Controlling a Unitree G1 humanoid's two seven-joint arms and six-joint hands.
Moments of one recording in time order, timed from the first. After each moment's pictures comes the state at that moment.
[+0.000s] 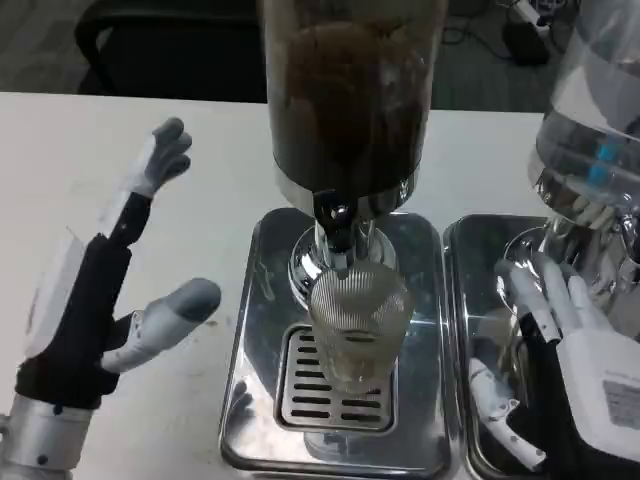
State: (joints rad) left arm 0.03 0.47 -0.09 0.38 0.22 -0.94 0.27; right arm 0.44 -0.24 0.31 -0.29 -0.96 0.11 -0.40
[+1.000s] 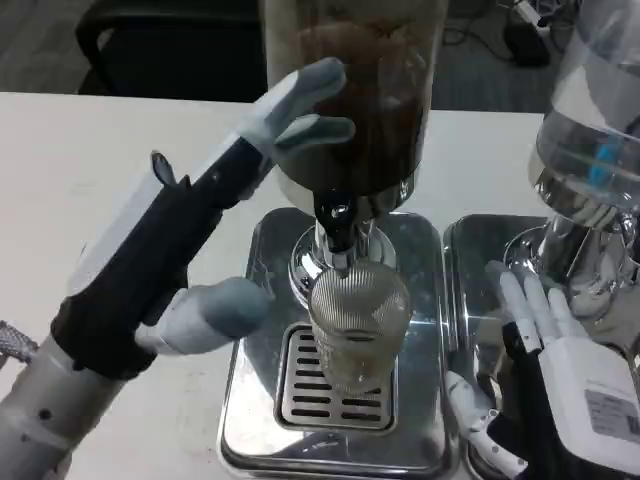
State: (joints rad) left arm 0.02 0.44 -0.08 -0.08 -0.20 -0.76 -0.39; right arm 0.46 -0.20 0.33 -0.28 -0.95 0.09 -0.38
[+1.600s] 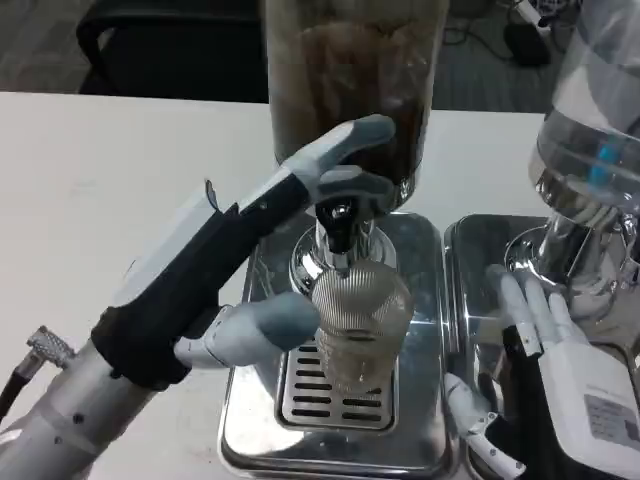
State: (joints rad) left arm 0.01 0.40 -0.09 -0.03 -0.14 -0.75 -0.45; right arm 0.47 -0.17 0.33 -0.28 -0.95 0.09 -0.38
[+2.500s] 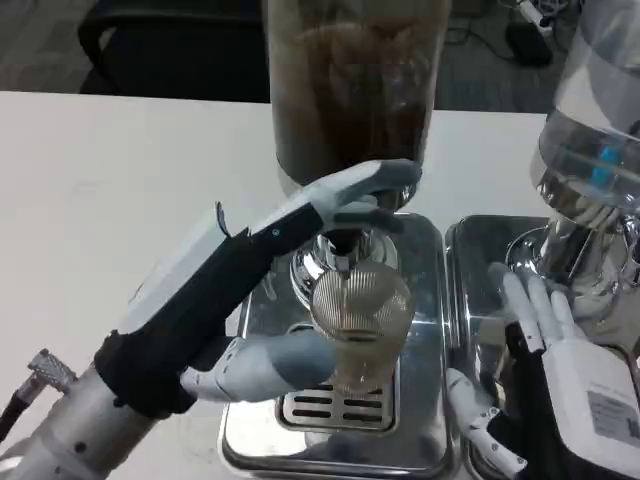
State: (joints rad) left arm 0.08 0.40 -0.10 -0.10 -0.10 -0.76 -0.45; right arm 0.46 -0.17 0.33 -0.28 -0.92 0.09 -0.38
